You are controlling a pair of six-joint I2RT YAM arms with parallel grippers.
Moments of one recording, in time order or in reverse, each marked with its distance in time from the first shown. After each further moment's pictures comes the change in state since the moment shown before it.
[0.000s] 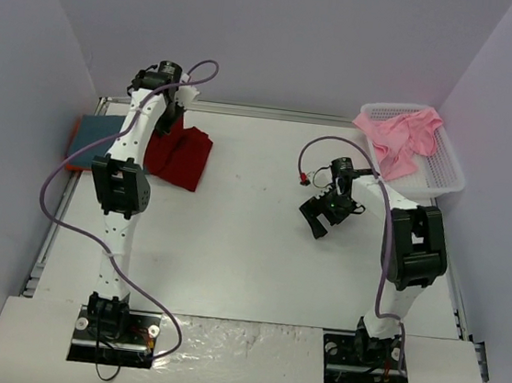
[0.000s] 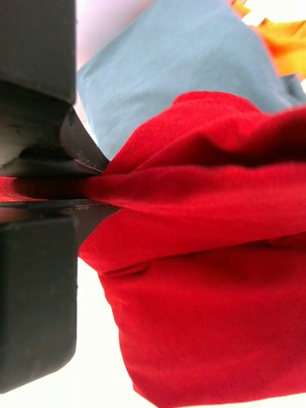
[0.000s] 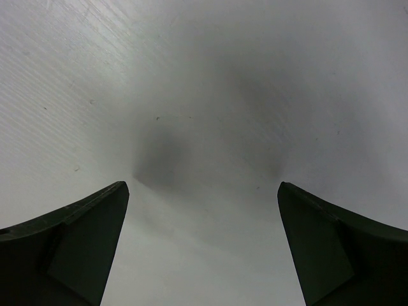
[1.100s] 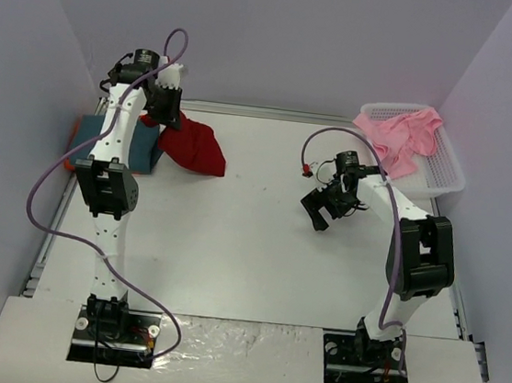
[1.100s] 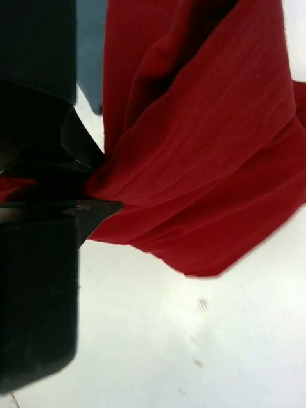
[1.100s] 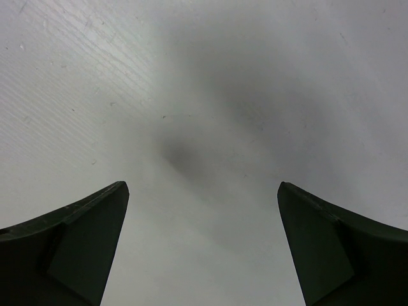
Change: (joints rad) left arm 0.068 -0.074 -0.010 0.076 0.510 -0.344; right arm 0.000 -0.081 0.016 -0.001 -0.017 0.003
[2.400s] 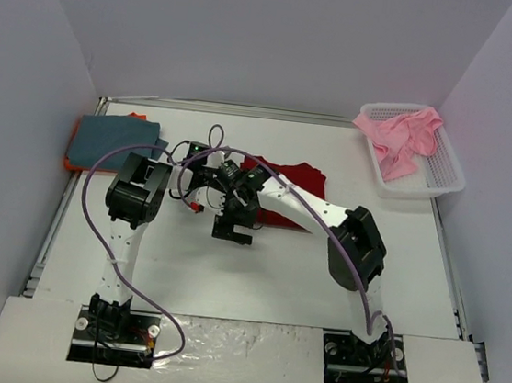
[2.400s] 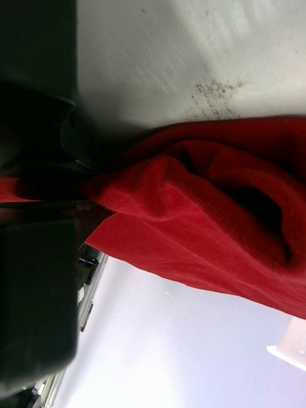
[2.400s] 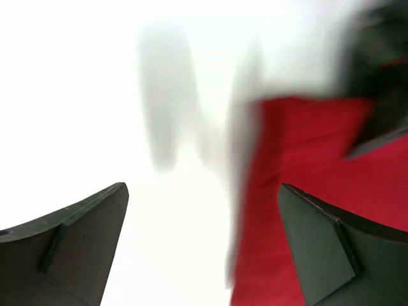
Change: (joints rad) left arm -0.252 -0.024 -1.194 1.463 0.614 -1.048; right arm 0.660 0.314 0.496 -0.176 0.142 -0.103
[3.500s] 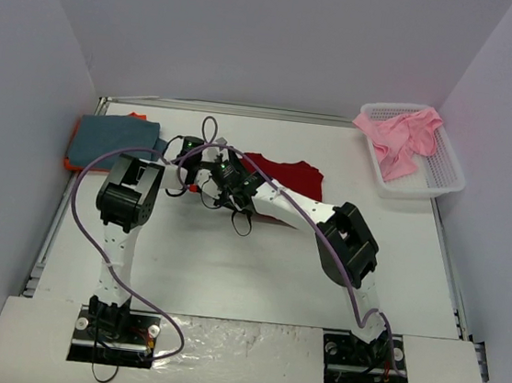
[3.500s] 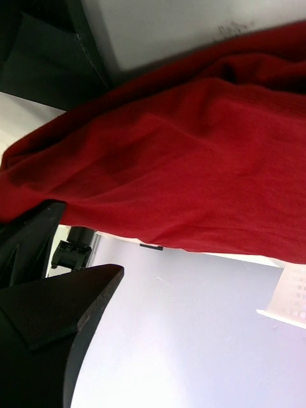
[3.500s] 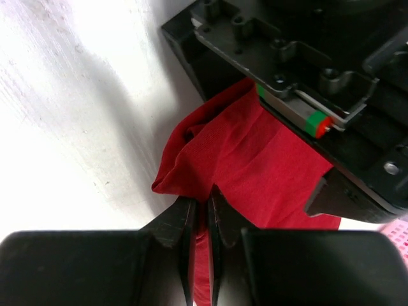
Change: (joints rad) left arm 0.021 -0.097 -0.066 0.070 -0.022 -0.049; right arm 0.002 0.039 -0.063 0.322 0.349 0.098
